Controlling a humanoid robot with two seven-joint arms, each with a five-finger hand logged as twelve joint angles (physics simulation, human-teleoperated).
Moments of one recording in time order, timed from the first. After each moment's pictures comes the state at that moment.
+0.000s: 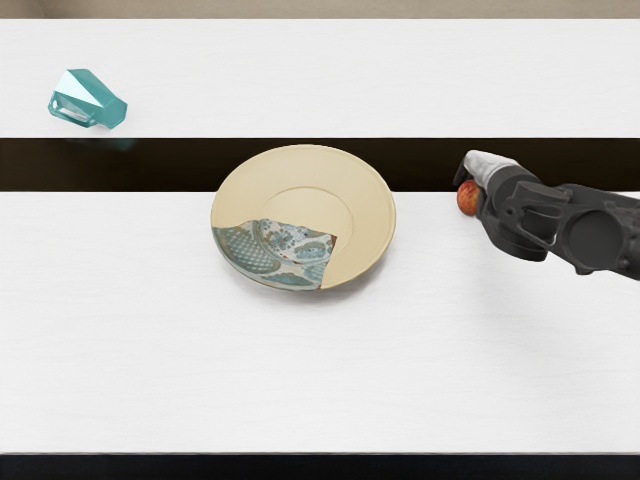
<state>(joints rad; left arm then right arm) 0.01 0.00 -0.08 -0.11 0.12 -0.13 0.11 1.18 -0.32 -0.07 0.94 -1.06 -0.15 -0.61</state>
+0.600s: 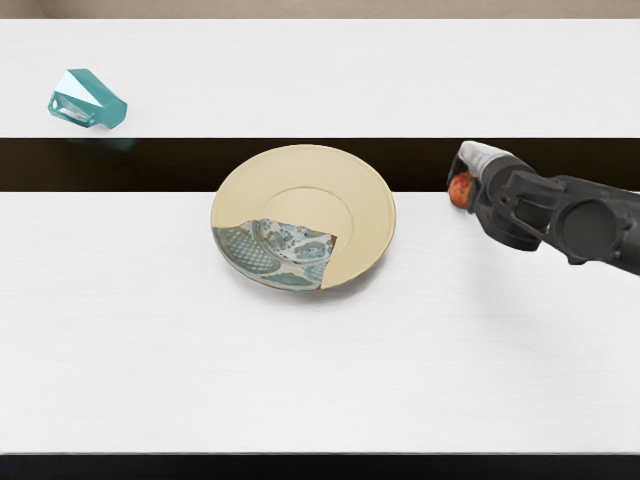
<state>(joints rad) 0.01 0.00 -0.08 -0.11 0.12 -0.13 0.11 1.20 -0.30 -0.03 0.92 -1.03 -0.15 -0.61</state>
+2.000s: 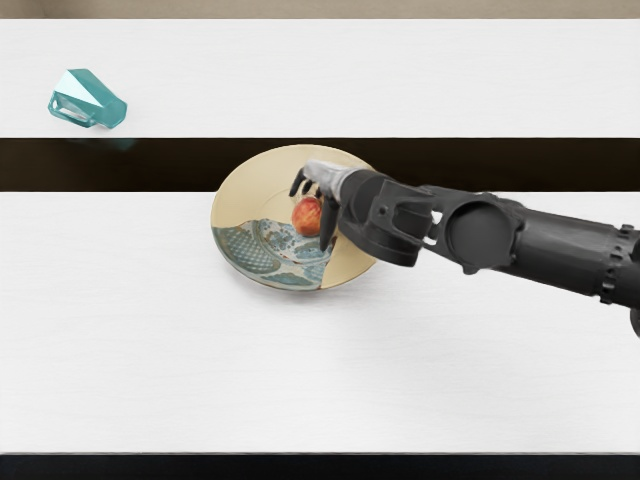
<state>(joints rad) 0.01 0.00 -0.08 -0.11 0.12 -0.13 0.11 1.27 -0.04 0.05 1.04 -0.90 -0.14 -0.61</state>
